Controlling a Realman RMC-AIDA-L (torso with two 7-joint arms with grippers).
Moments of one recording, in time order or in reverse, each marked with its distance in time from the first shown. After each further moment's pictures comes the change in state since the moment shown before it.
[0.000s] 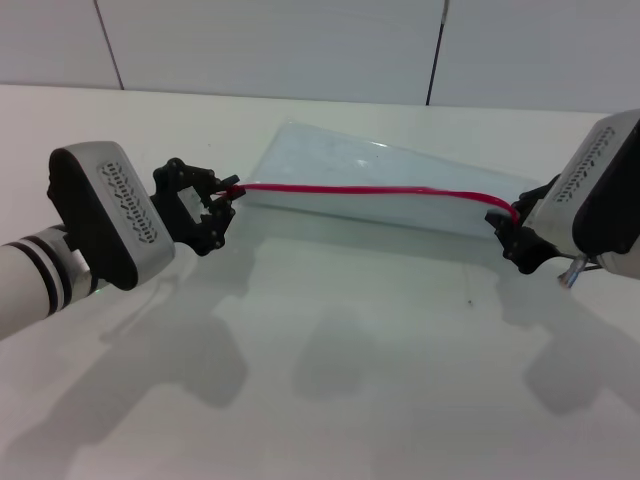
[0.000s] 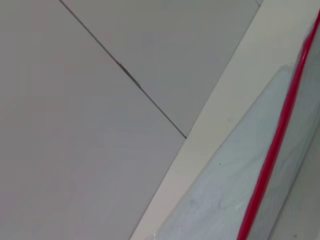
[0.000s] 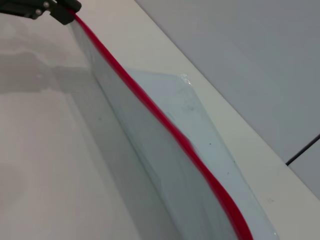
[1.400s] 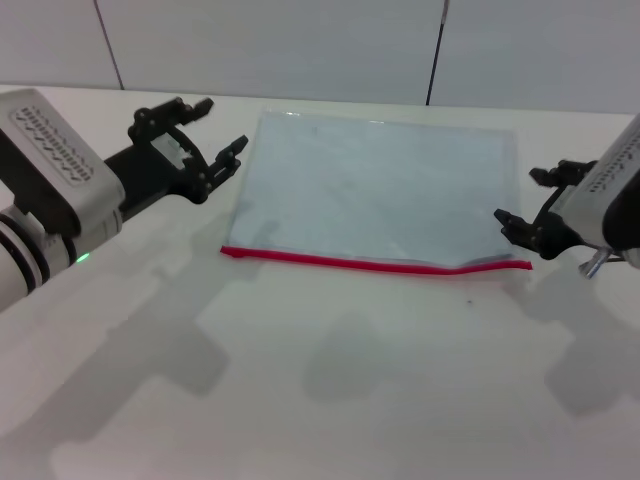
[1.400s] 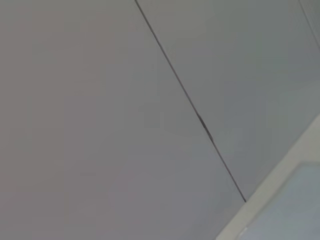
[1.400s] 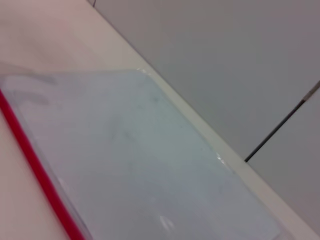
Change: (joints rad) left arm 0.013 0.000 -0.052 -0.008 -0.305 -0.114 0.025; right arm -0.082 0.003 0.006 -0.068 -0.029 0.079 0.039
